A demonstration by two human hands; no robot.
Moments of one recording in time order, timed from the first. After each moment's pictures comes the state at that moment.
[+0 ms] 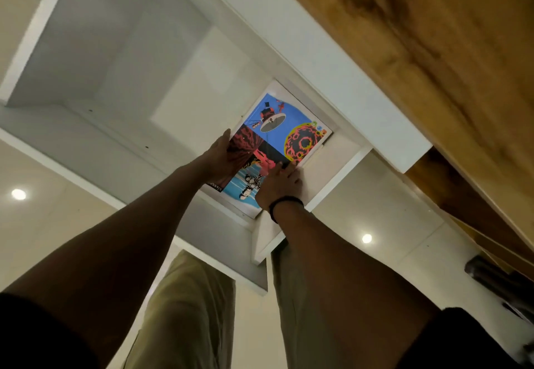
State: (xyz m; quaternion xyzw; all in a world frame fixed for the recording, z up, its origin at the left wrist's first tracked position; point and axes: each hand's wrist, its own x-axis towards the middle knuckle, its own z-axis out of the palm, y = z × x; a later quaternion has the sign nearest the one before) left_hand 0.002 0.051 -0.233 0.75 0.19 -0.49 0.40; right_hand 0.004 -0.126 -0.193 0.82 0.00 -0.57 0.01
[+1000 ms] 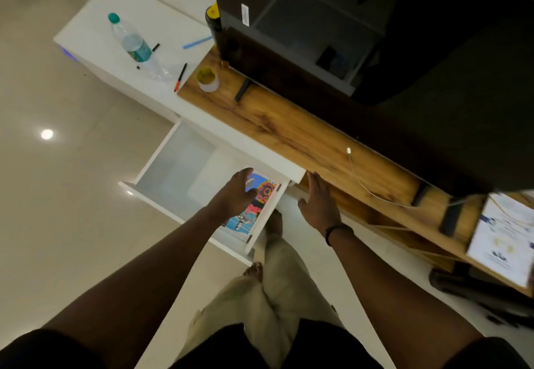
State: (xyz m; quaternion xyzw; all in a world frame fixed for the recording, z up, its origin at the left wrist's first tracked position) left_hand -0.005 -0.058 0.233 0.83 0.14 -0.31 0.44; right_hand 0.004 -0.301 0.225 0.93 0.00 -0.27 -0.24
